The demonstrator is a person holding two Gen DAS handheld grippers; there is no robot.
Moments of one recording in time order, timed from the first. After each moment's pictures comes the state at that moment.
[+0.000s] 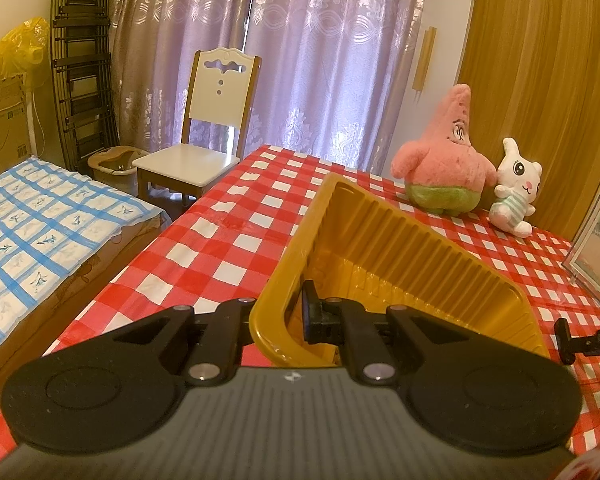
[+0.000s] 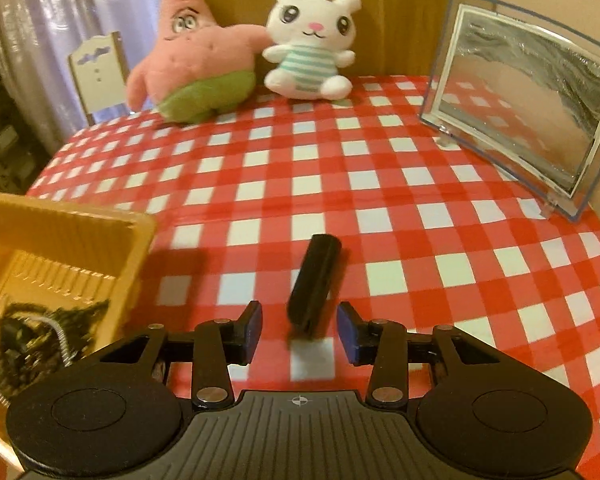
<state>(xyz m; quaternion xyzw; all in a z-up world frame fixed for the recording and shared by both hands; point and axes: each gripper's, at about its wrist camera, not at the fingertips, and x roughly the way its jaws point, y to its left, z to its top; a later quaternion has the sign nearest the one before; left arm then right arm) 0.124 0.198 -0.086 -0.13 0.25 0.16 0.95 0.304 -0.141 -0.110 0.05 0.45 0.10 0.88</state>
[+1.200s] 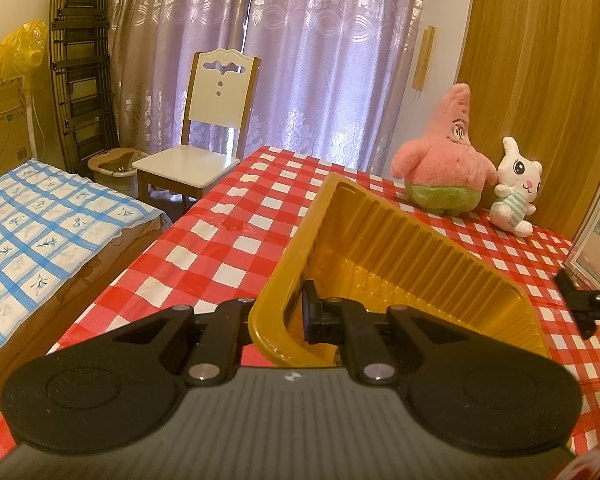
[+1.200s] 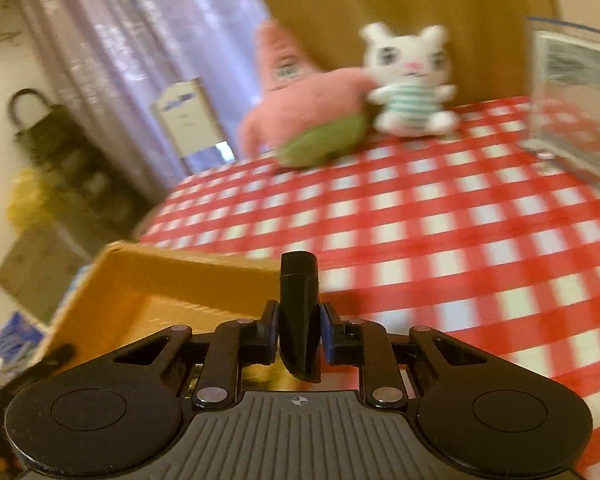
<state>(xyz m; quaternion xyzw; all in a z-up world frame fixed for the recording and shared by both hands) 0.124 0.204 -0.090 -0.13 0.25 0.16 0.95 0.282 -0.085 -0.053 0.16 0.41 0.24 0.86</state>
